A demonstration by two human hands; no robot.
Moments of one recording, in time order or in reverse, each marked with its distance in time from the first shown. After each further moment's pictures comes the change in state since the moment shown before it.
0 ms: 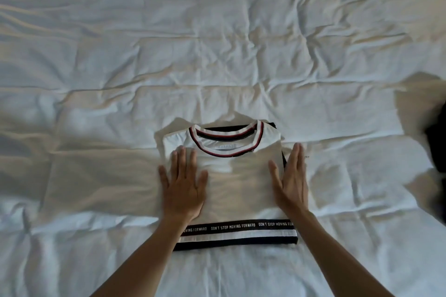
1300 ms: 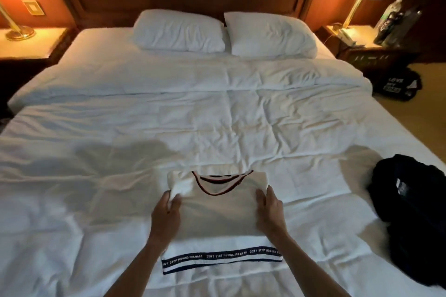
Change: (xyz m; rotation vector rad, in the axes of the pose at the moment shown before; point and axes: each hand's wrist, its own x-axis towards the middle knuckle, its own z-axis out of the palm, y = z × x) left_hand 0.019 0.026 -0.200 -0.944 0.092 -0.243; right_hand -0.002 -0.138 -0.122 0.371 0.009 0.108
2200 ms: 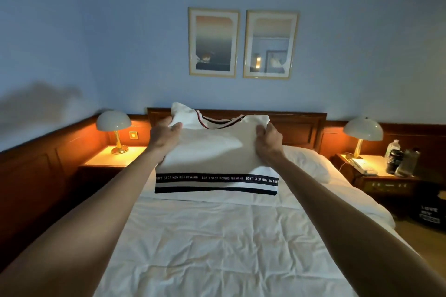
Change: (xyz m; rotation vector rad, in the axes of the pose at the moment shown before) left_hand -0.130 0.487 -0.274 0.100 0.389 0.552; right_hand -0.085 -0.474 -0.253 0.170 0.156 -0.594
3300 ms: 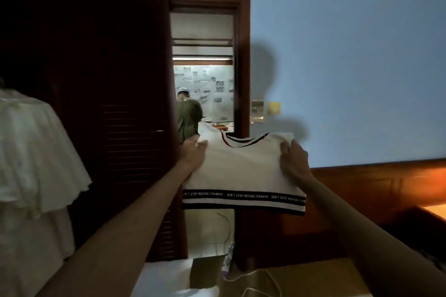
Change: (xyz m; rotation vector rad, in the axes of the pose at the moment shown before) left_hand -0.423 -0.194 -0.739 0.431 1.089 -0.509; right_hand -0.576 -0.481 0.422 0.547 -1.023 -0.624
